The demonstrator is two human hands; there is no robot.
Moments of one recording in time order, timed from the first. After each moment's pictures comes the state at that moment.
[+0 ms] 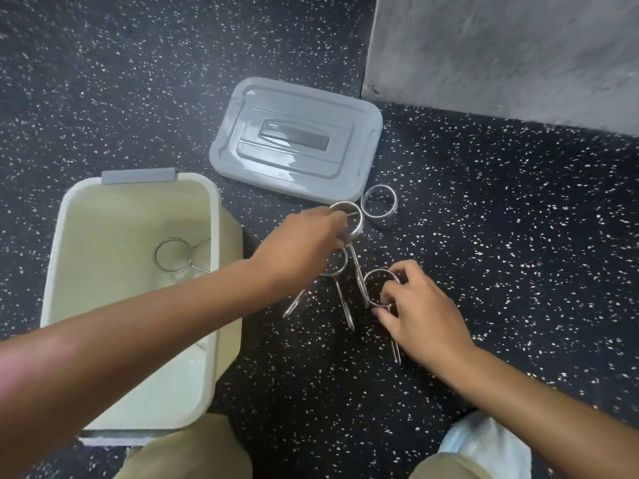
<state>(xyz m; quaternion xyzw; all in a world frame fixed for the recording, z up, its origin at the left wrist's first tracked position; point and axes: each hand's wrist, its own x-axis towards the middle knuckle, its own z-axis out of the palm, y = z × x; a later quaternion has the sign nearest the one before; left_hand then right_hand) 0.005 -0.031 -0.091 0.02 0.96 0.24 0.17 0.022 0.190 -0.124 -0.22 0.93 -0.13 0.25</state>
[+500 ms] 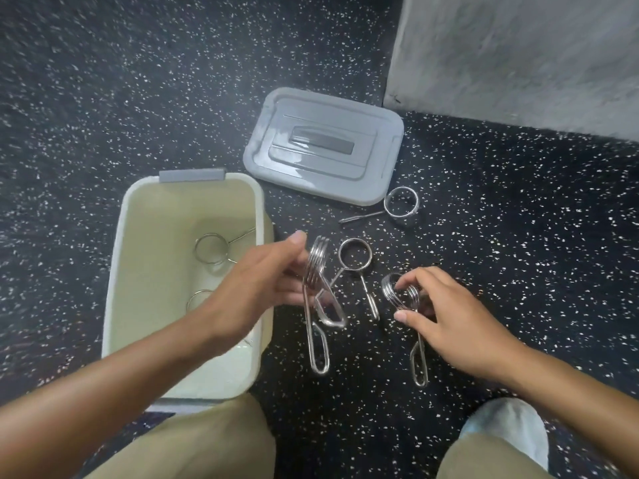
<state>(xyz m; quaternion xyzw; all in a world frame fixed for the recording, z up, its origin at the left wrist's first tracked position) 0.093 -0.076 -0.015 -0.27 0.63 0.70 0.21 0.029 0.192 -0.070 -0.18 0.87 -0.28 0.36</state>
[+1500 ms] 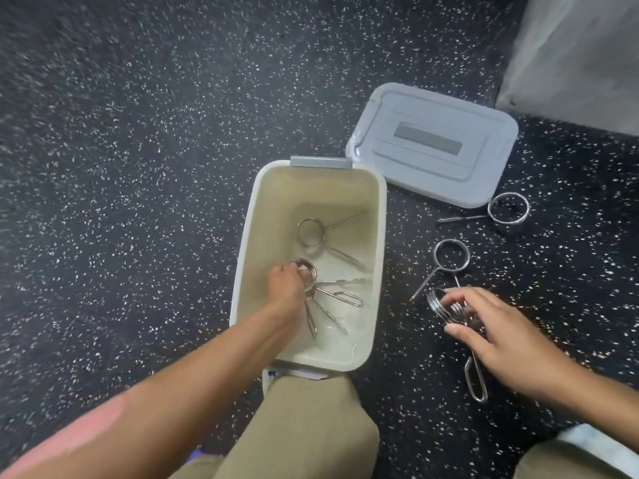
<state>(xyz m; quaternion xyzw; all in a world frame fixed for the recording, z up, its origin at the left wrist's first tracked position) 0.159 -0.158 -0.097 -0.66 0.46 0.59 0.00 0.068 0.125 -0.059 -0.24 0.84 -0.25 0.41</state>
